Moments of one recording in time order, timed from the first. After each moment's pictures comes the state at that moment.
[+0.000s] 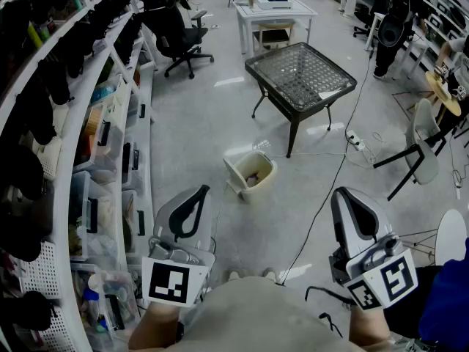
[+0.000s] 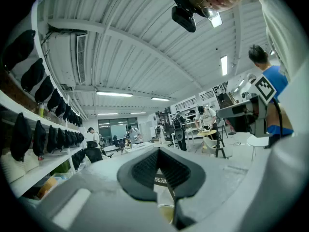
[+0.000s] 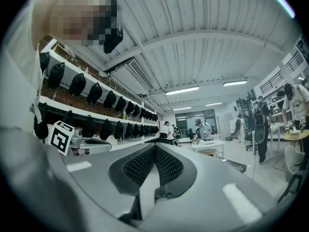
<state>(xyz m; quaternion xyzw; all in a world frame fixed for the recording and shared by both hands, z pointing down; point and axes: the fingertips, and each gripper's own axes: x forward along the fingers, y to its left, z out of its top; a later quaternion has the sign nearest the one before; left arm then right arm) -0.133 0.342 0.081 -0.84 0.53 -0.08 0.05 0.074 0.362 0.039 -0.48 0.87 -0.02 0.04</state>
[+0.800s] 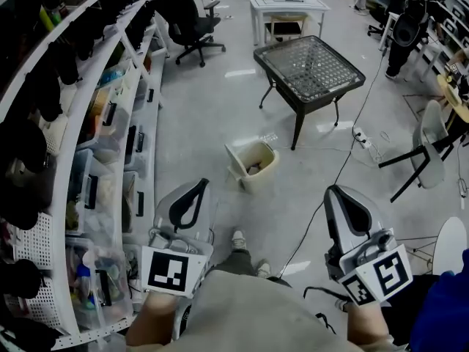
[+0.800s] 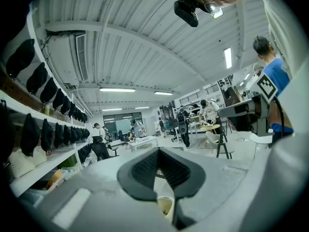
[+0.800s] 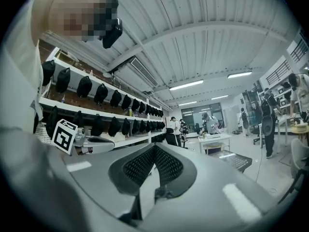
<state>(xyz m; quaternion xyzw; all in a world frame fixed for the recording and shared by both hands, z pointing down) -0.101 0.366 0.107 -0.82 0.56 -0.10 0.03 0.103 0.377 0.072 -0.44 0.89 -0.04 0.03</state>
